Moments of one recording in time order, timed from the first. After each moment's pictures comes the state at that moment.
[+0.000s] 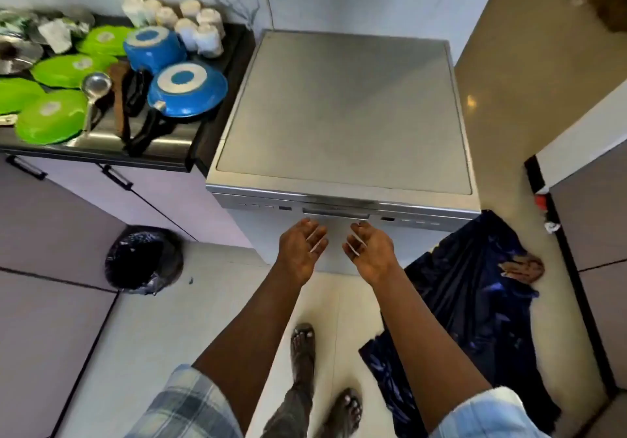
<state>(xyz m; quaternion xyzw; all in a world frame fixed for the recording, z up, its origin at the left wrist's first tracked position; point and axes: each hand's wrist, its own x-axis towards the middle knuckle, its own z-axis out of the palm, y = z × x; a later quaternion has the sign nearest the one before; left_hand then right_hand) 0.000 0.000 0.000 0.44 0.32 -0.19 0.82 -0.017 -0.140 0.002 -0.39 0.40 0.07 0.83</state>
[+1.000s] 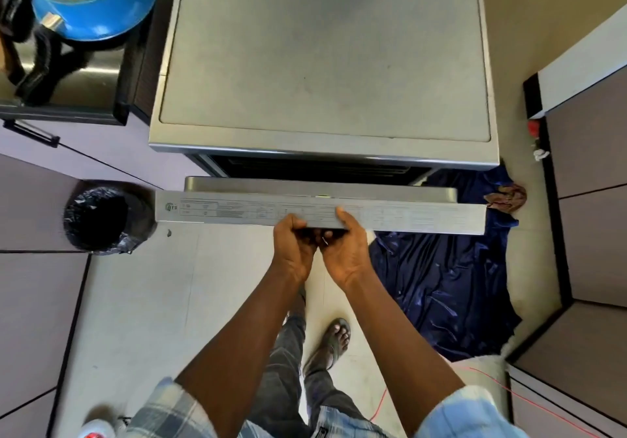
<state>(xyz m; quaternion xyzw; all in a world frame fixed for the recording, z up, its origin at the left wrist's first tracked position) -0.013 -0.009 -0.076 0.37 0.36 -0.24 0.82 -0.032 -0.102 -0.070 -0.26 0.42 0.07 0.87</state>
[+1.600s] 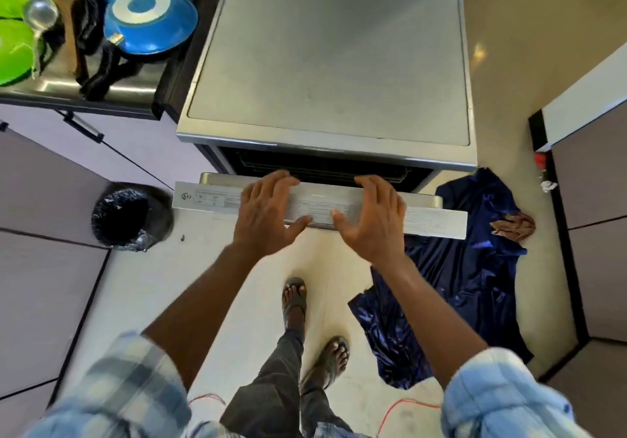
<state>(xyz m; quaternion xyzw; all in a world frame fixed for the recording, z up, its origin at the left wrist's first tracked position) -0.018 0.046 -0.039 0.96 -0.19 0.02 0.19 -0.059 -0.181 -0.036 -0.97 0.05 -0.07 0.23</state>
